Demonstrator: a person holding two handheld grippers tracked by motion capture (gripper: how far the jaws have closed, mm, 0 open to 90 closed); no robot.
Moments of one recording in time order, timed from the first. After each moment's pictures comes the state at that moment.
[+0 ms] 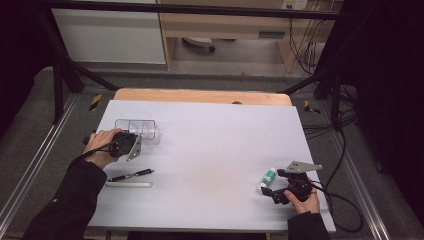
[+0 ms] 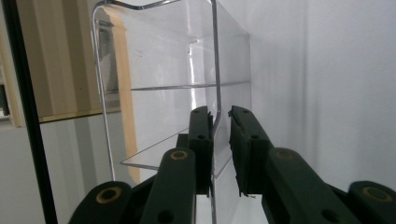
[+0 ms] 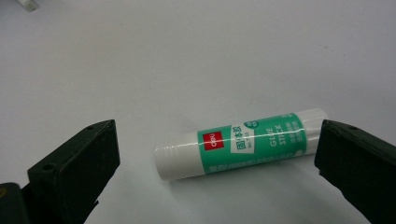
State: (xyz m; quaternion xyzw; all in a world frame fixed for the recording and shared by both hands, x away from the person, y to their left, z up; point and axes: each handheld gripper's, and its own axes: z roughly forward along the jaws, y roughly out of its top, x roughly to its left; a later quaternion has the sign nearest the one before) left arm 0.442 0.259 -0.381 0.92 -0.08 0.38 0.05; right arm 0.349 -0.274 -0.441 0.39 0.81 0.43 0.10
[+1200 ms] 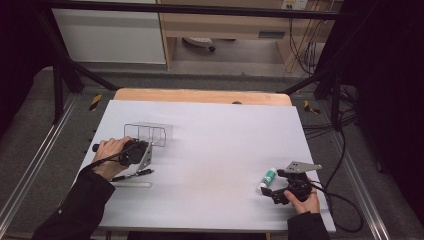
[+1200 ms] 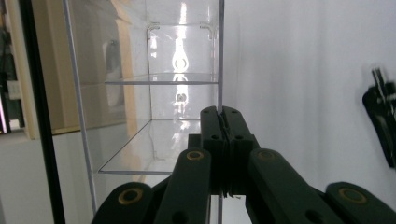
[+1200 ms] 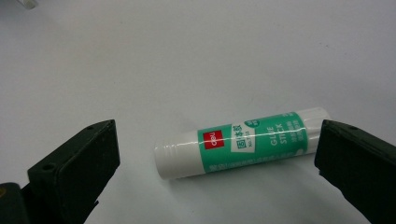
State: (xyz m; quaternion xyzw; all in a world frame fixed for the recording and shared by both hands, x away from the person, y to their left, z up) left arm 0.412 0.218 -0.375 0.91 -0.09 0.40 0.07; right arm 0.349 -0.274 -0.441 0.39 0.81 0.43 0.10
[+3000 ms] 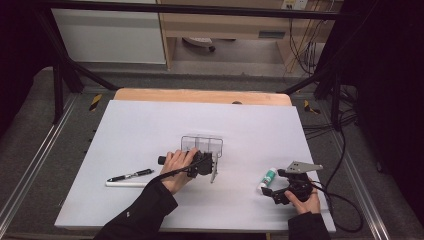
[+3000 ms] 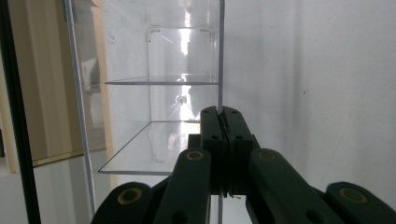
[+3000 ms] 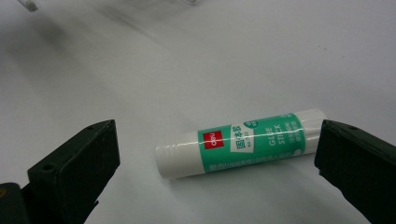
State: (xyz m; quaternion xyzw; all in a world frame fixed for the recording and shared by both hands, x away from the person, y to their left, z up) left arm 0.394 0.044 -0.397 0.92 -0.07 0.37 0.07; right arm 0.348 -0.275 -0.440 0.39 0.81 0.43 0.11
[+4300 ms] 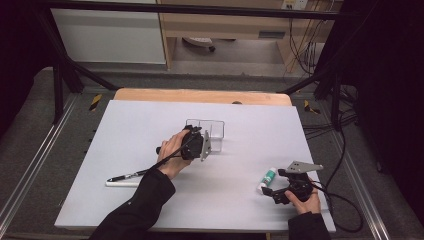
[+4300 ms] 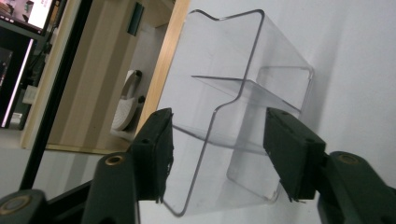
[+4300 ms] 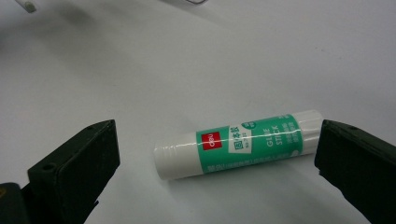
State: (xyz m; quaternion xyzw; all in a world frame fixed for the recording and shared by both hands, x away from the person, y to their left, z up) left arm 0.431 0.075 -0.377 0.88 0.04 0.41 0.22; right arm 0.348 -0.276 -0.439 0.39 0.81 0.43 0.11
